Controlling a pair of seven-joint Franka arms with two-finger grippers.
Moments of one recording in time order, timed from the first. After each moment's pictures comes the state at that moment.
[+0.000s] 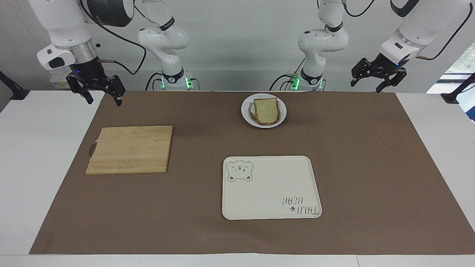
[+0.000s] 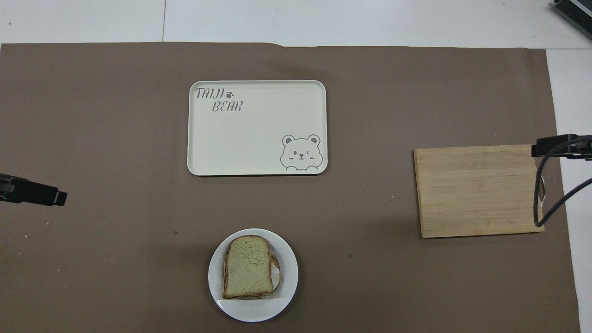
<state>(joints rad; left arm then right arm) -0.02 -0.20 0.01 -1.83 -0.17 1.55 0.23 0.00 -0.08 -0.09 -1.68 -0.03 1.73 -0.01</state>
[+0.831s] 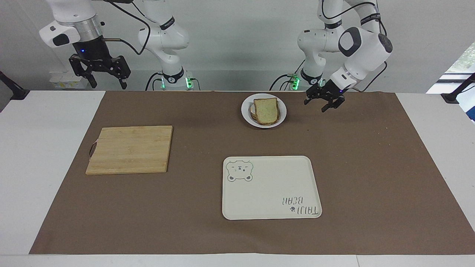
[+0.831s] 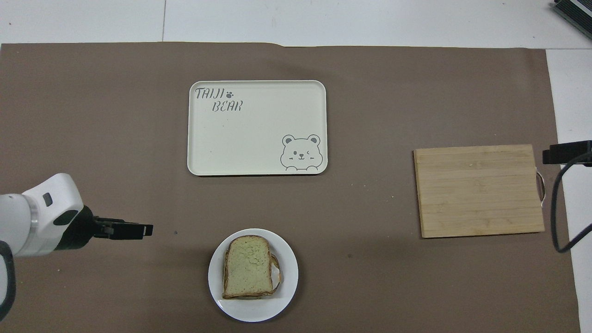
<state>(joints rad) -0.17 -0.41 -0.01 -2.54 -0.53 2.13 0.27 0.00 -0.12 -0.05 -1.63 -0.03 1.60 -0.01</state>
